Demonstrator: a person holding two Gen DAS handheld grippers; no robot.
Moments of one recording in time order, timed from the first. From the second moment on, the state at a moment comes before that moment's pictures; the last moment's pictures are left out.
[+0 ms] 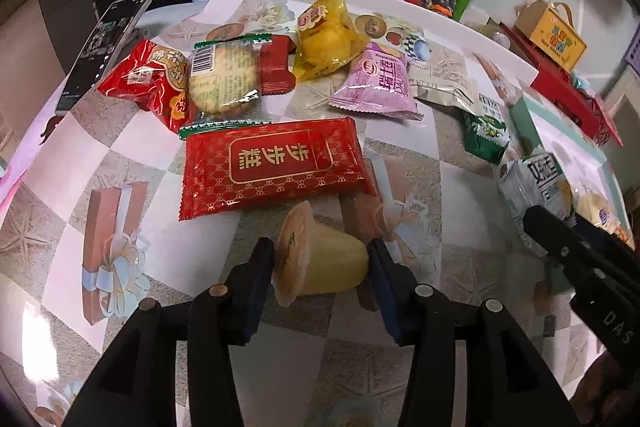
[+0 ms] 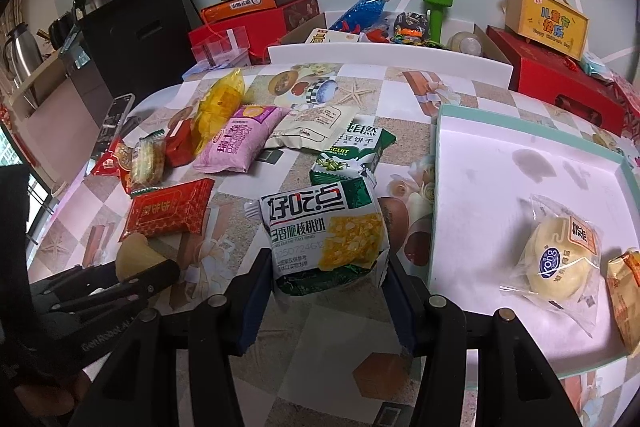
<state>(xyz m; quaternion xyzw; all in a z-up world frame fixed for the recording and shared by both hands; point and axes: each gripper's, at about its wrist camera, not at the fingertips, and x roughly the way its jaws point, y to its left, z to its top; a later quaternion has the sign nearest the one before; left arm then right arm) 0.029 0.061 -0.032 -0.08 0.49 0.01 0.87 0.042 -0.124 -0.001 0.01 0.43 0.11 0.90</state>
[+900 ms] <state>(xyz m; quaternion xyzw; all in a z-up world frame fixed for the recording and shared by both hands) 0.026 0.035 0.009 -0.06 0.44 -0.05 0.90 0.033 -0.143 0.029 0.04 0.38 0.11 0.92</state>
